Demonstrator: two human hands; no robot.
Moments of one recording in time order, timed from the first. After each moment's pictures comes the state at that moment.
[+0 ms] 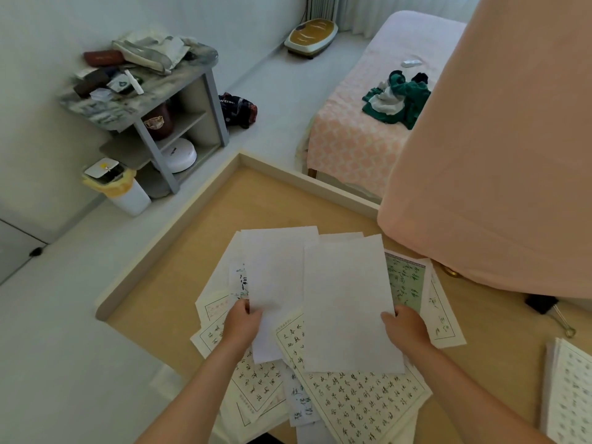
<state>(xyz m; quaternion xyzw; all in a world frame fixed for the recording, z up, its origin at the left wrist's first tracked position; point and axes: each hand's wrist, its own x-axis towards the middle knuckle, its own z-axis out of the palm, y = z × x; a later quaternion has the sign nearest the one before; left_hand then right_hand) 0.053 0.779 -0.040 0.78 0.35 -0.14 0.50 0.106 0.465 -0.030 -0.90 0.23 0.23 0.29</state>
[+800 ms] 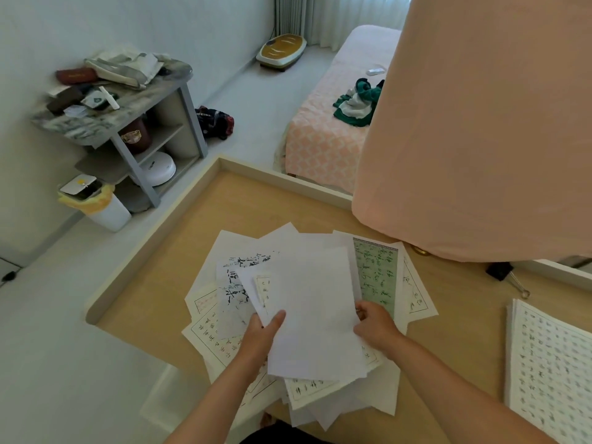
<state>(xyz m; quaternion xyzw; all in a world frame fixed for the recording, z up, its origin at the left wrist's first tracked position) -0.002 0.728 -0.025 0.65 0.32 -0.21 0.65 0.048 0.477 -0.013 -0.85 0.14 0.29 0.41</state>
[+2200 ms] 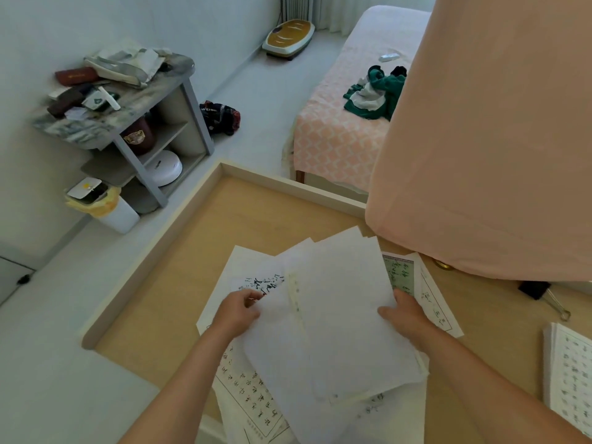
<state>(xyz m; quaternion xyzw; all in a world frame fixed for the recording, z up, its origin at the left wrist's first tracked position) 0.102 0.799 -0.027 0.85 0.20 -0.23 0.43 0.128 0.451 -0.017 -0.82 0.23 0.25 0.46</state>
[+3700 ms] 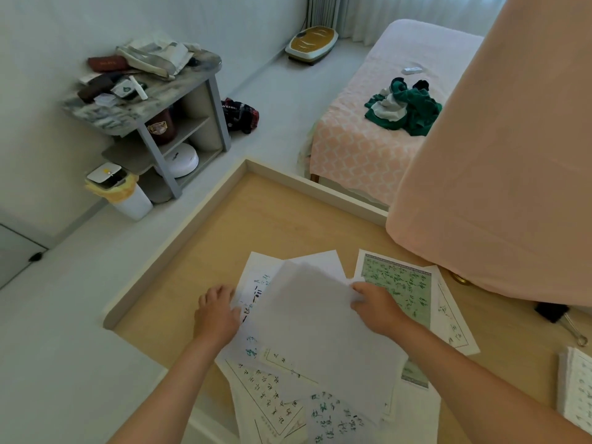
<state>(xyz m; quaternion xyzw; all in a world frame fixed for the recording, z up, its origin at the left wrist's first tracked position) 0.068 0.860 -0.050 0.94 0.22 -0.13 0.21 0.143 0.533 -0.002 -0.90 -0.04 0.26 0.35</state>
